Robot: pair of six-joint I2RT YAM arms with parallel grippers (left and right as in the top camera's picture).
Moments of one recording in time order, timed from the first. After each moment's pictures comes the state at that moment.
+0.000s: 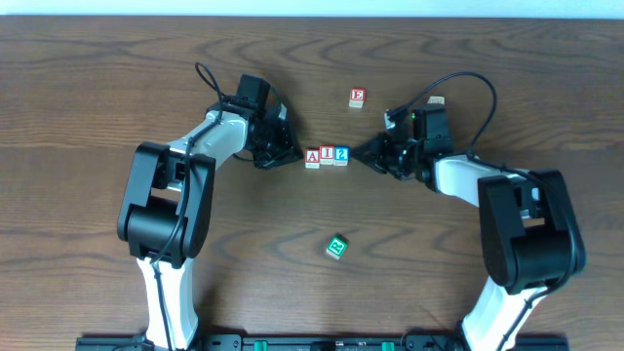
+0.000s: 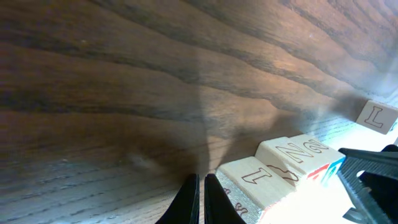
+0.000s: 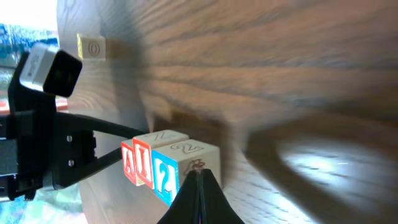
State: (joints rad) left arm -0.27 2.14 1.37 -0.52 0.60 -0.56; right arm 0.15 1.96 0.93 0.12 -0.73 0.67
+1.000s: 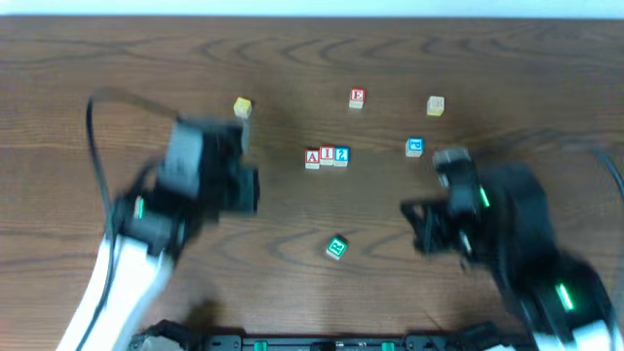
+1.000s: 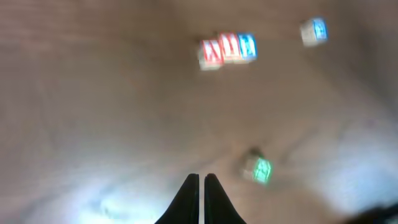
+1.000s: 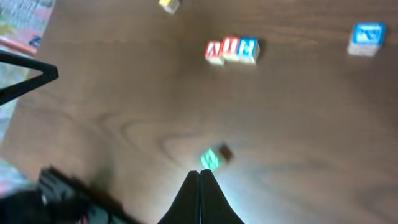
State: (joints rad) left arm -0.41 1.07 1.07 -0.96 0.16 -0.33; right arm 0.35 0.77 0.97 -0.98 -0.31 0.37
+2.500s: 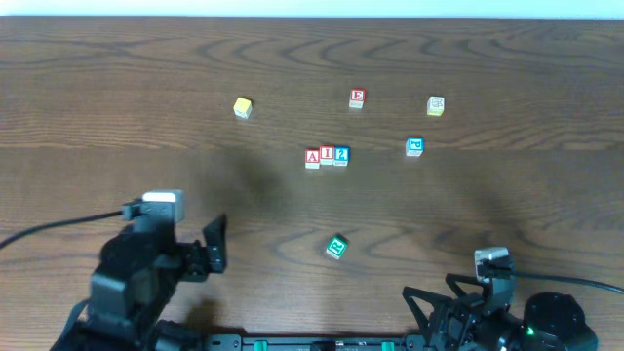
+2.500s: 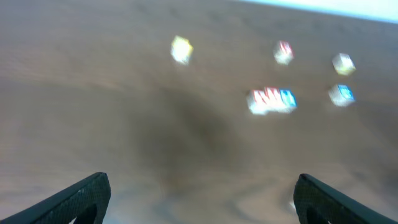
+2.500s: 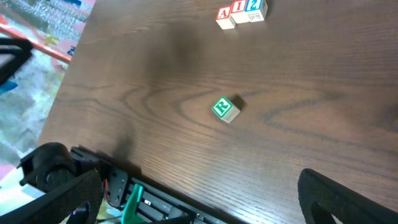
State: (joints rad) left arm -0.29 0.49 0.83 -0.94 -0.04 -0.27; right arm 0.40 0.24 0.79 -1.18 -0.33 0.53
